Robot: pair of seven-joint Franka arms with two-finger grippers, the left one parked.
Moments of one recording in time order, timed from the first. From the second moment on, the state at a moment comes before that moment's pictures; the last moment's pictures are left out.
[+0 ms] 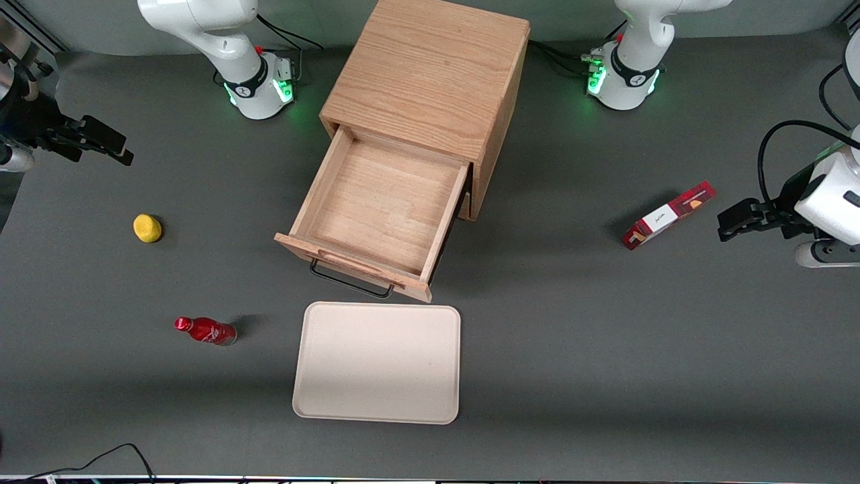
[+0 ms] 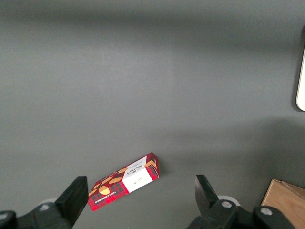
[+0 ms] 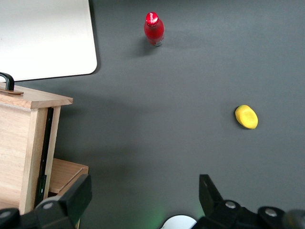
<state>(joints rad) 0.05 -0.19 -0.06 -1.76 0.03 1.53 0.15</state>
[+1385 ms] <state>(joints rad) 0.05 -0.12 -0.06 -1.50 -0.03 1.44 0.12</state>
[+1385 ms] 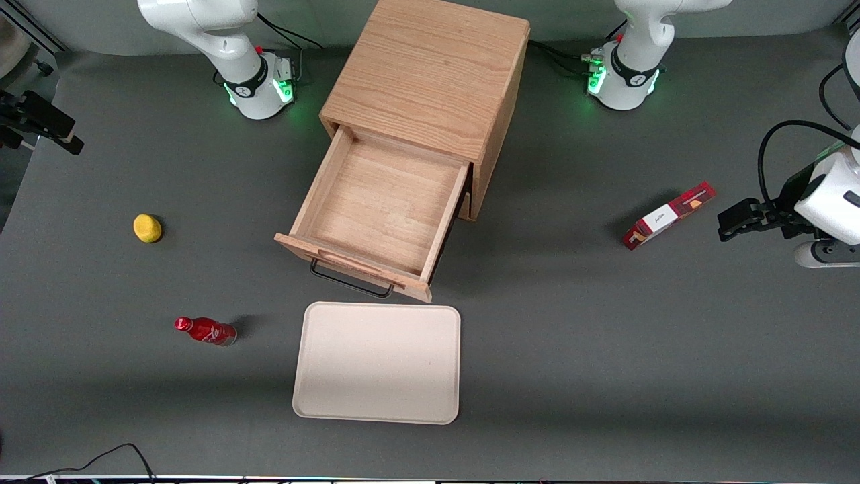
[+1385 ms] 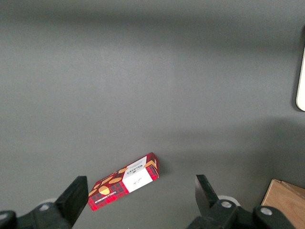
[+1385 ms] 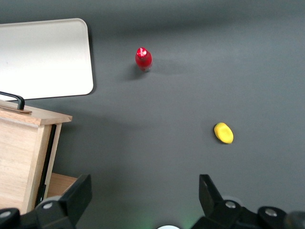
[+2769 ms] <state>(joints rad) 0.07 0.58 0.20 -0.91 0.21 1.46 -0.59</state>
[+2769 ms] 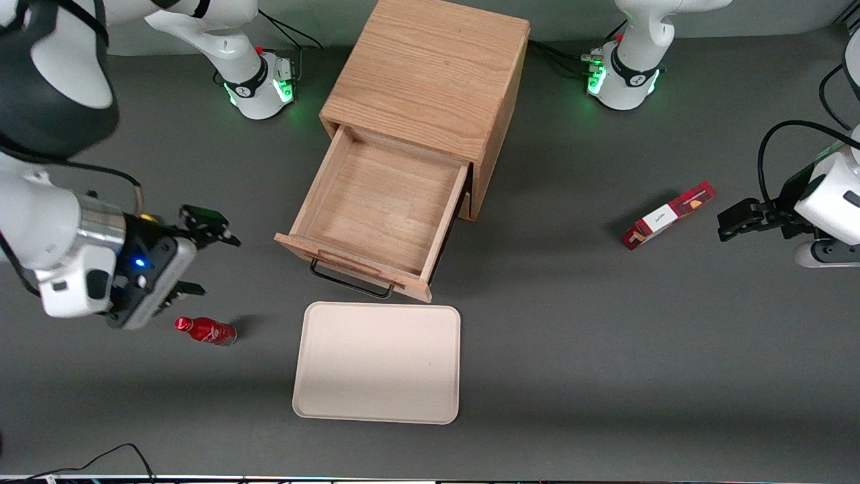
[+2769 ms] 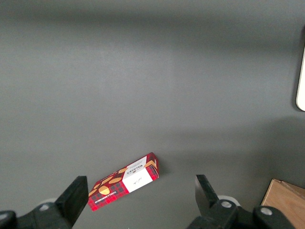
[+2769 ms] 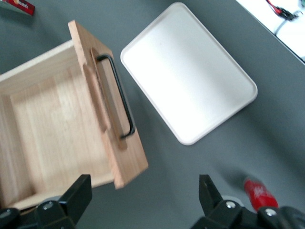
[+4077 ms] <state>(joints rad) 0.12 0.86 0.30 -0.89 0.21 1.48 -0.60</state>
